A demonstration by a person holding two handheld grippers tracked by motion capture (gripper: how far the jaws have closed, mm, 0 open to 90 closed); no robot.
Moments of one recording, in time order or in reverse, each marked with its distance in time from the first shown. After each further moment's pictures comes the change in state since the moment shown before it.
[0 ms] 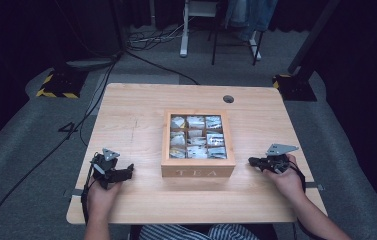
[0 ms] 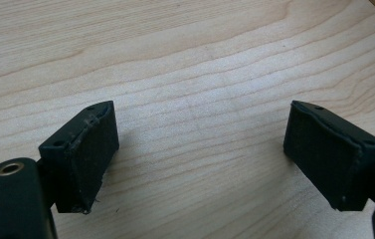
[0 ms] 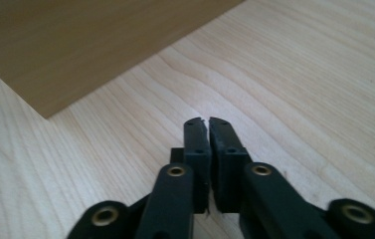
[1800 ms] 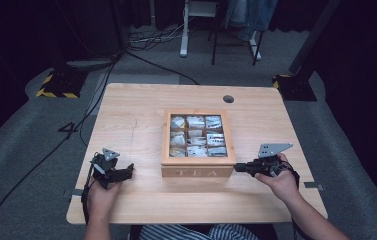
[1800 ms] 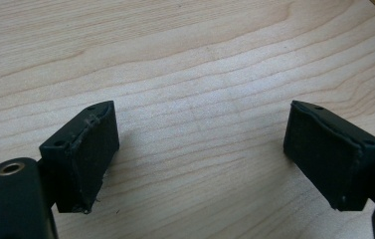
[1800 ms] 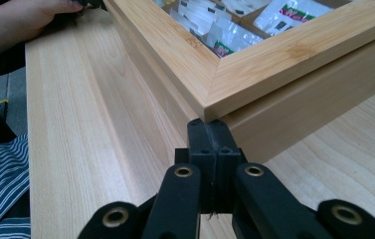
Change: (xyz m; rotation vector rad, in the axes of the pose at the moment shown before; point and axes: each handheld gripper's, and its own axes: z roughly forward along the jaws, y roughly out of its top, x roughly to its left) left arm 0.000 0.000 0.000 0.003 0.001 -0.005; right arm 0.058 0.053 -0.018 -0.059 0.279 -0.033
